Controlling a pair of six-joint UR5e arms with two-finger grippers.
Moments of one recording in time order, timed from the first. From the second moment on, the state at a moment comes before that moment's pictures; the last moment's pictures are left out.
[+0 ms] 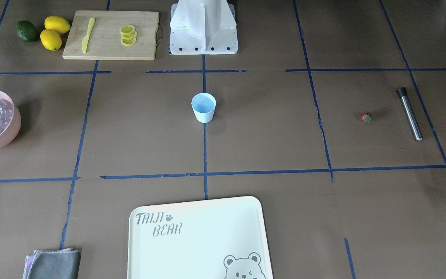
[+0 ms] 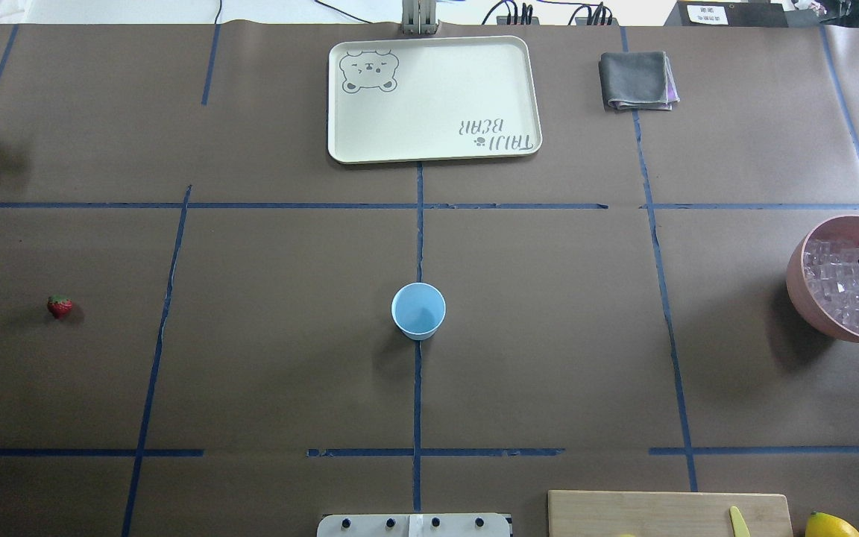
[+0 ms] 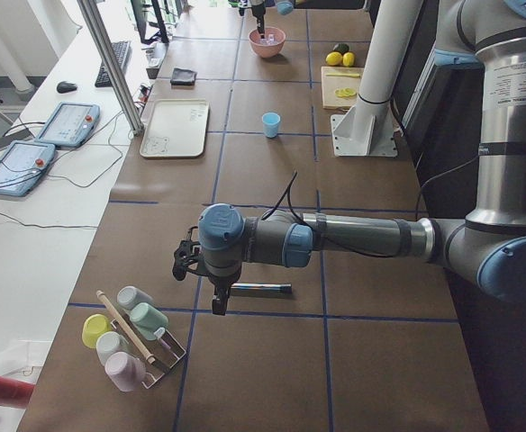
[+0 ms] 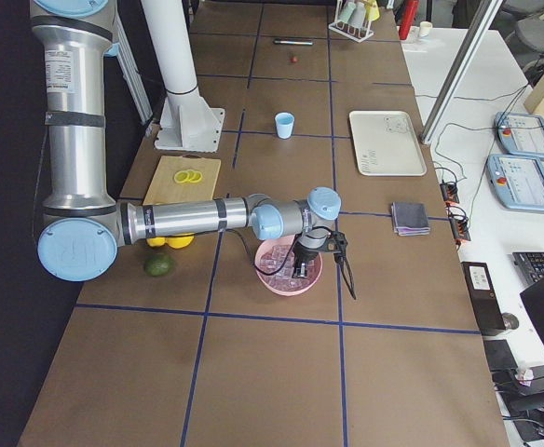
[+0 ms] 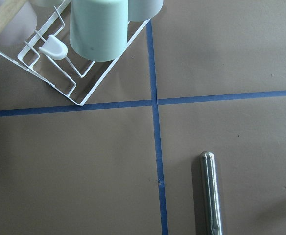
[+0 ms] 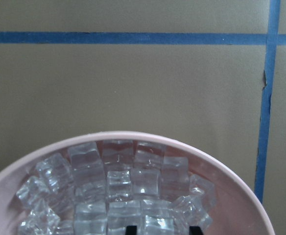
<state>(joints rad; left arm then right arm) -1.60 -1.51 -1.68 -1.62 -2.40 0.02 1.19 -1.59 1.67 -1.51 2.27 0.40</state>
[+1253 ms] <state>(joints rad) -1.60 -1.51 -1.69 -1.62 -2.41 0.02 1.21 -1.27 1.91 -1.78 2.15 0.45</state>
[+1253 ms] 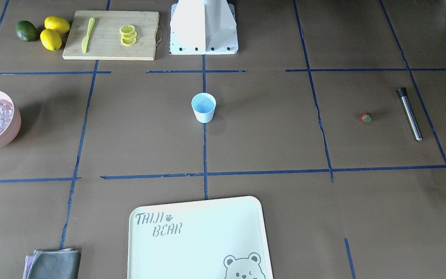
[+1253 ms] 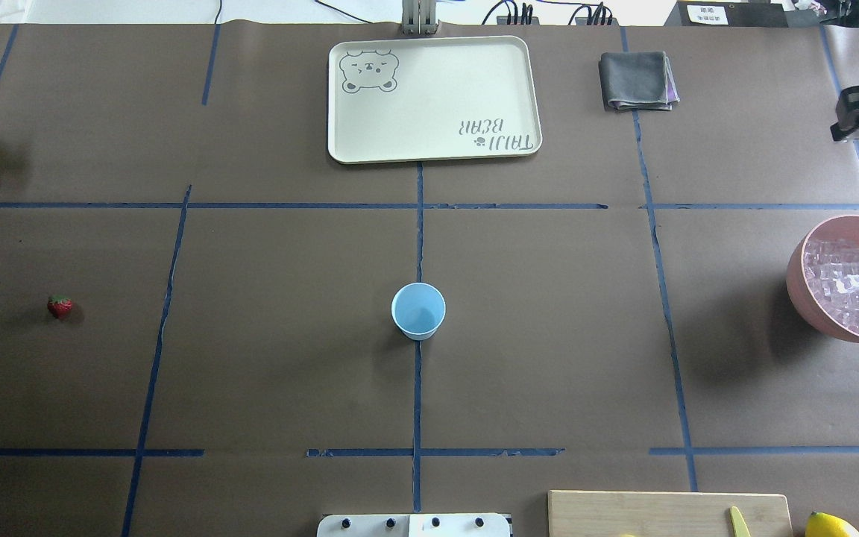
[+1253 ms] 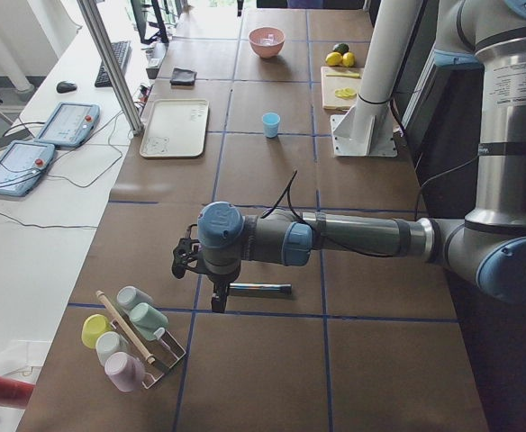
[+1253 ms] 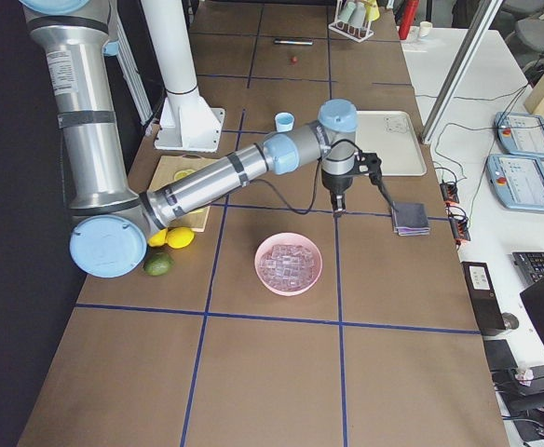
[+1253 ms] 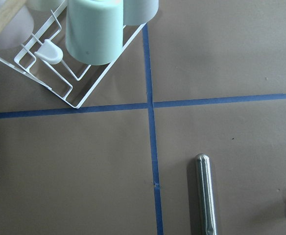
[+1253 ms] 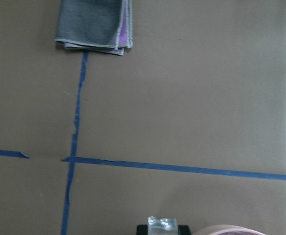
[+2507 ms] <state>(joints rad) -1.60 -1.50 -1.69 -1.62 -2.41 0.02 0.57 -0.81 1.83 -1.89 1.93 1.16</state>
